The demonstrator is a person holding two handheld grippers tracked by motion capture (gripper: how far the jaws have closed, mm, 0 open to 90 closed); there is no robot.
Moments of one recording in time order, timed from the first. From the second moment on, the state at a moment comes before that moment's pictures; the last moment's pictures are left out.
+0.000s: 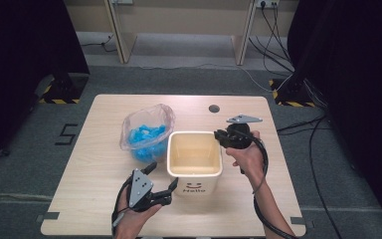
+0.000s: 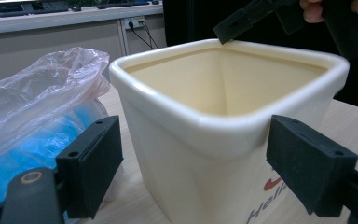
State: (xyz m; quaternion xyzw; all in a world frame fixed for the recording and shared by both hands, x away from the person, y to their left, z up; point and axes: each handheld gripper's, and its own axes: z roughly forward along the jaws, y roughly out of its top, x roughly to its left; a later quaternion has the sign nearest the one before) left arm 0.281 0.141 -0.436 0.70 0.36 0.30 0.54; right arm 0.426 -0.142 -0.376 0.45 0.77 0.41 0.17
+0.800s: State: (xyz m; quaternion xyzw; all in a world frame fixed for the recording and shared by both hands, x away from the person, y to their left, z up) left arm 0.282 0.154 -0.432 0.68 0.38 0.27 0.57; right arm 0.424 -0.155 -0.382 0.45 0.76 0.45 0.16
